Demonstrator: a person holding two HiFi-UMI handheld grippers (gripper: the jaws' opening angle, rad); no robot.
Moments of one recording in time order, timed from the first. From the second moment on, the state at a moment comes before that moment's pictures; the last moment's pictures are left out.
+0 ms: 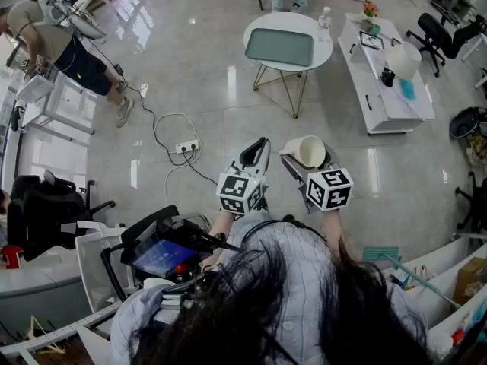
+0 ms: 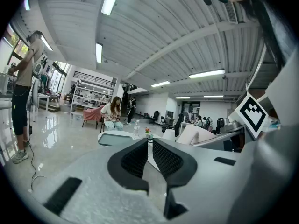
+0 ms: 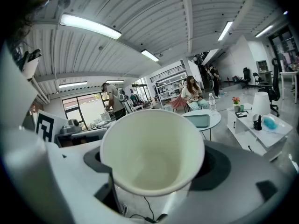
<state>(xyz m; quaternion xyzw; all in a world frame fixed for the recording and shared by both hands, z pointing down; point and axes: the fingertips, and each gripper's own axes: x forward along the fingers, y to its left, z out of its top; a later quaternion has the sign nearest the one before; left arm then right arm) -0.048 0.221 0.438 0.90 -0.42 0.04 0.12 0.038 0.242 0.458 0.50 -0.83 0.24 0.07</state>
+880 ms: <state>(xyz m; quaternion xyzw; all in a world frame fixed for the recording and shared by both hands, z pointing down) -0.078 0.177 0.447 0.91 -0.40 0.05 0.11 0.016 0.200 0.462 0.53 -0.81 0.25 0.05</state>
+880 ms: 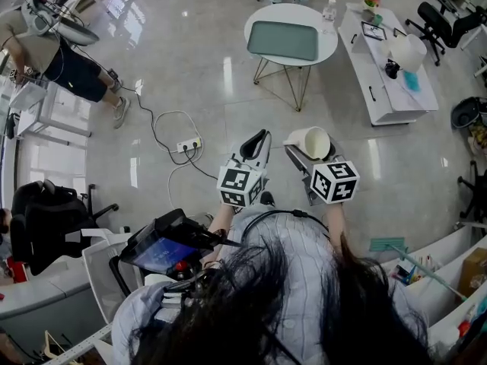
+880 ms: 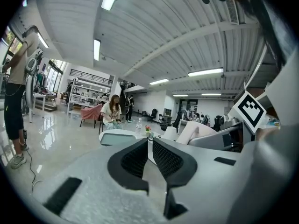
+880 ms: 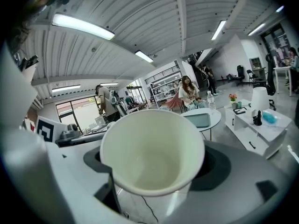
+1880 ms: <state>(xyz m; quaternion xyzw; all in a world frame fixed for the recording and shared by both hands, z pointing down) -0.050 0.049 0.472 0.89 -0.43 0.05 0.15 0.057 0.069 0.484 0.51 -0.81 0.28 0.07</state>
